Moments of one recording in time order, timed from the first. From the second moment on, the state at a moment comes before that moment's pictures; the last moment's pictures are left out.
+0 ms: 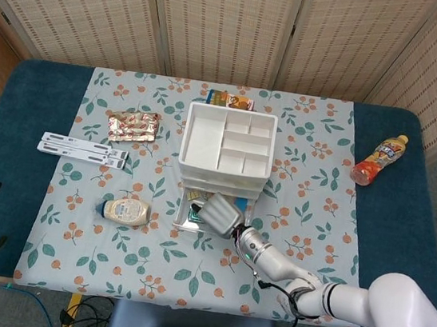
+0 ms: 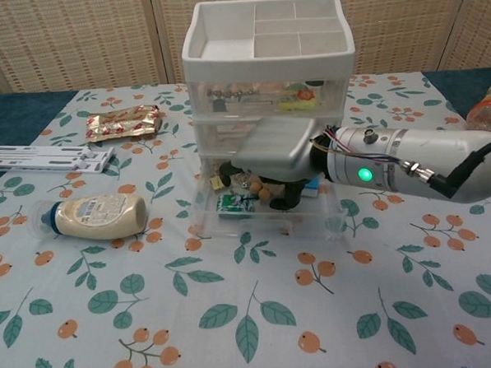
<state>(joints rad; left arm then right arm) -0.05 -1.11 -0.05 -1.67 1.50 1.55 0.13 1.04 -1.67 0.05 -1.30 -1.25 0.78 -0.63</state>
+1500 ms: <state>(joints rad) -0.04 -1.11 -0.05 -1.66 1.48 1.54 0.13 1.06 -1.84 0.11 -1.04 -1.34 0.74 -0.41</state>
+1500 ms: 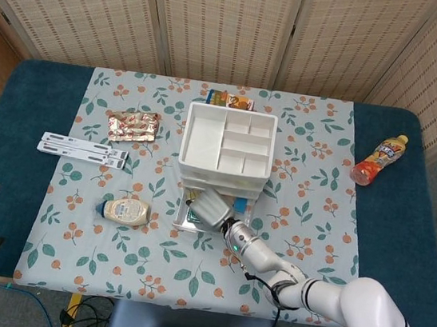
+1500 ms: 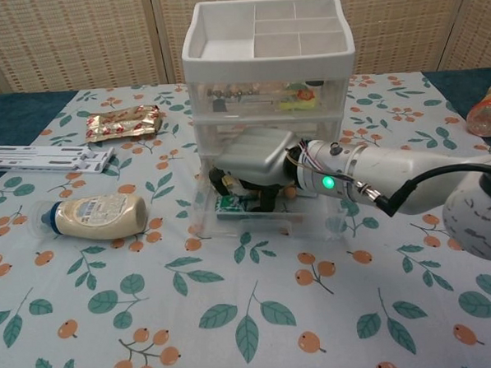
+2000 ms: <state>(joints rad) -0.04 -1.11 -0.05 -1.66 1.48 1.54 0.13 1.05 -1.85 0.11 -1.01 -1.38 0.76 -0.36</state>
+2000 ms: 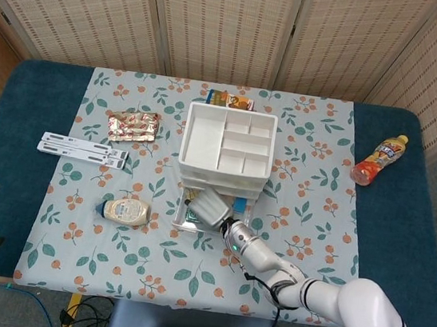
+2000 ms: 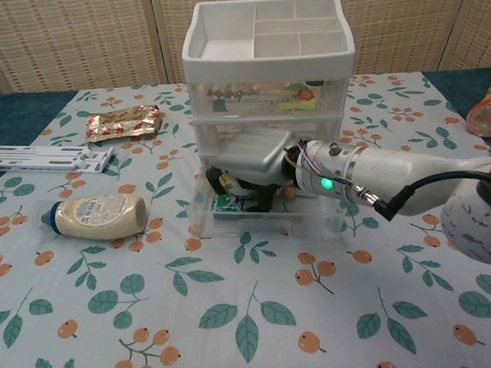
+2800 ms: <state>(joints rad) -0.06 -1.12 -0.06 -1.68 1.50 1.53 0.14 0.93 -1.61 0.06 -1.38 -1.49 0.96 -0.40</state>
